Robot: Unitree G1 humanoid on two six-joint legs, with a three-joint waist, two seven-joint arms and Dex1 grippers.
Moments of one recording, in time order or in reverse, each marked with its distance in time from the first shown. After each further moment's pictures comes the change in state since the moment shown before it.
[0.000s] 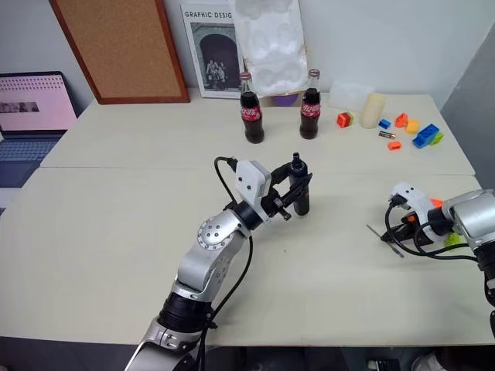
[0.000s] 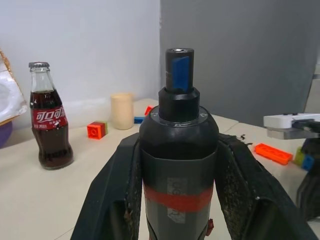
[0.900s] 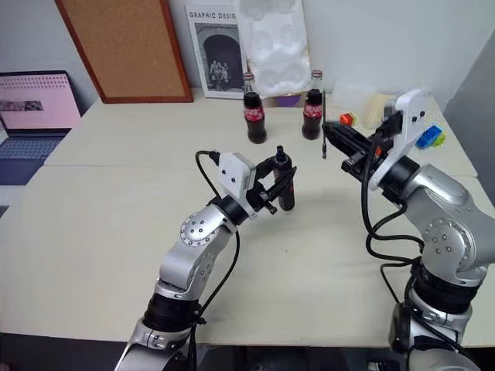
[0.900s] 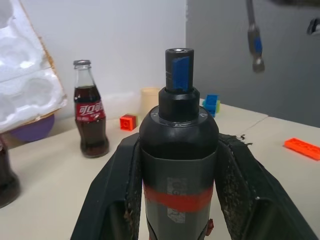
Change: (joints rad) left arm 0.000 0.051 0.058 -0.087 0.000 0.141 0.057; right arm 0.033 0.733 -0.607 -0.760 0.333 -0.110 -0.739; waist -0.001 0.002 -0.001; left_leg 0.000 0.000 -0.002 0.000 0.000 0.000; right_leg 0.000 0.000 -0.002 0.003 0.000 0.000
